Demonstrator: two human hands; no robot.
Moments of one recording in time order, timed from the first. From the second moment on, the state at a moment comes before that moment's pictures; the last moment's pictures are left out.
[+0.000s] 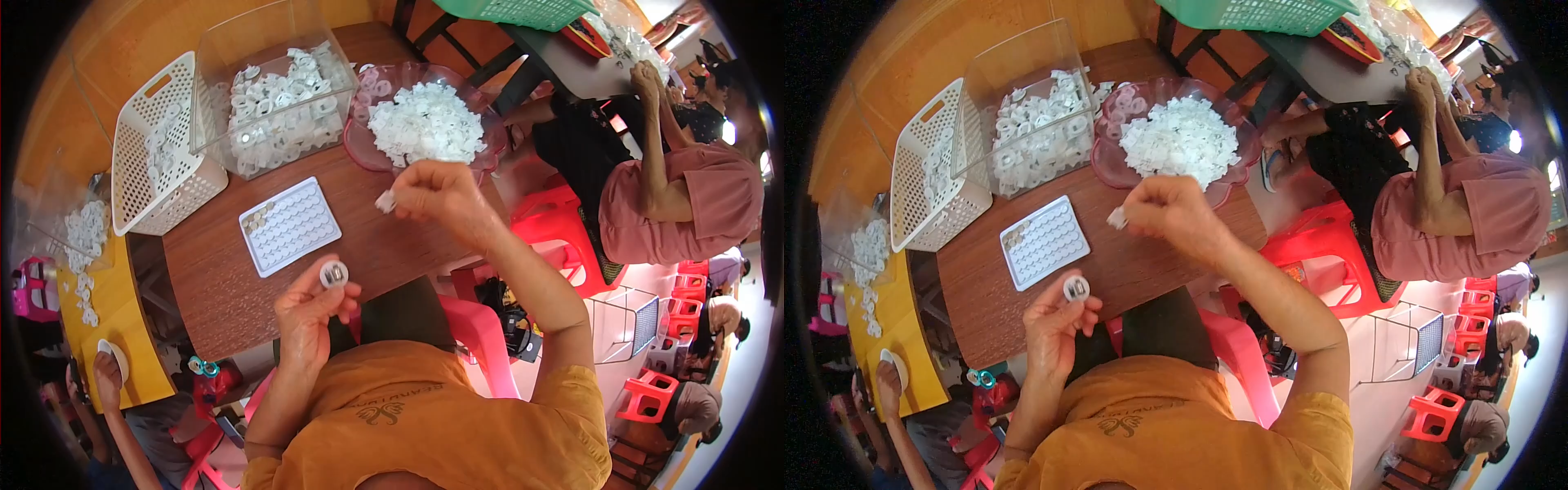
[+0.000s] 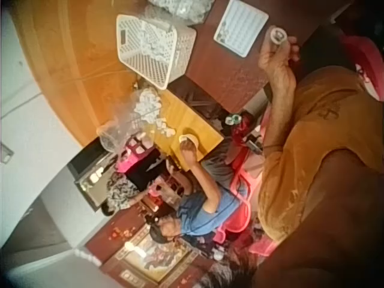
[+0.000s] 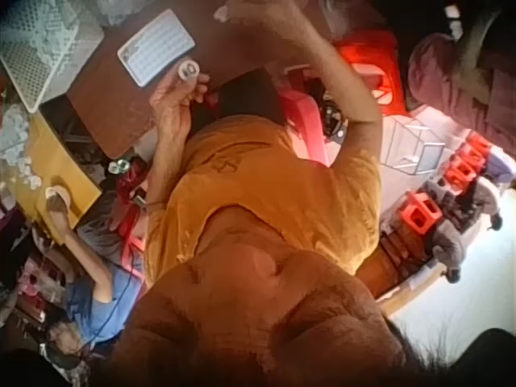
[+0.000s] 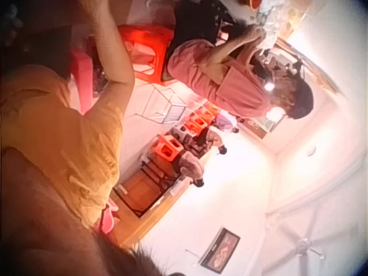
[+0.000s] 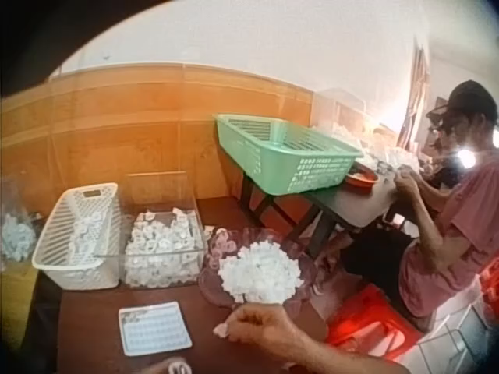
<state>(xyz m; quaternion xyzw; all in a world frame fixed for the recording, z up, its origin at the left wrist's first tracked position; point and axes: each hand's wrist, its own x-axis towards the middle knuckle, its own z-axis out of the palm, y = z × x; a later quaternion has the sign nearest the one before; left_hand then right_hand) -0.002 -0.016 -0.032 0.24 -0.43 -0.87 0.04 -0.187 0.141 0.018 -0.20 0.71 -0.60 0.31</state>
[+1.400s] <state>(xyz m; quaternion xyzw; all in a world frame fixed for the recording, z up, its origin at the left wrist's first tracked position) 0.000 -0.006 -0.040 0.27 -0.46 -0.83 0.18 -0.086 0.116 -0.042 -0.15 0.57 -0.73 0.34</state>
